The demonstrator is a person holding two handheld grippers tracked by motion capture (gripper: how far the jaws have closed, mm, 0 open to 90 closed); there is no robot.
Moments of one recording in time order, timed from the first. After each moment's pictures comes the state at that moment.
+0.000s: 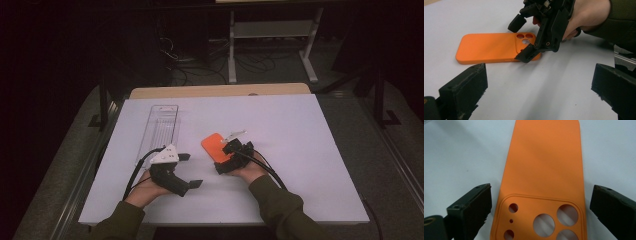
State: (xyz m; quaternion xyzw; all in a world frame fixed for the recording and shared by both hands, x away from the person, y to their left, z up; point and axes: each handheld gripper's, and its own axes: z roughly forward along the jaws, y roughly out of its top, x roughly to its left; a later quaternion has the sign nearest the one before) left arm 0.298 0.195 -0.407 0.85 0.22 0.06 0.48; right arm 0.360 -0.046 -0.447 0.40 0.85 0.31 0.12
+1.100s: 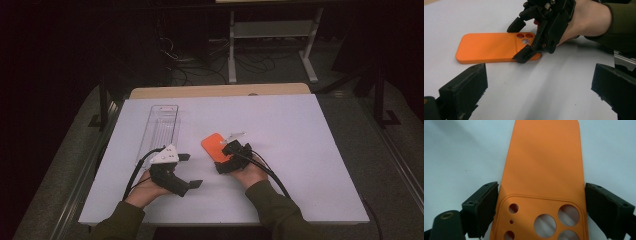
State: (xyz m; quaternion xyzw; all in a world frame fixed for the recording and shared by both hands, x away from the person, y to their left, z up) left arm 0.298 0.195 -0.406 0.85 0.22 0.06 0.48; right arm 0.357 -0.044 -0.449 0.40 0.85 0.30 0.14
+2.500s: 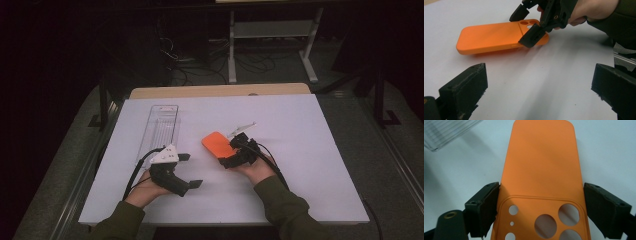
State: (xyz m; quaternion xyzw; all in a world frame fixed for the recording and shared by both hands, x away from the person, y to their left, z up) left arm 0.298 0.195 -0.407 0.85 0.22 0.06 0.48; right arm 0.361 -0.066 -0.420 0.40 0.85 0.34 0.08
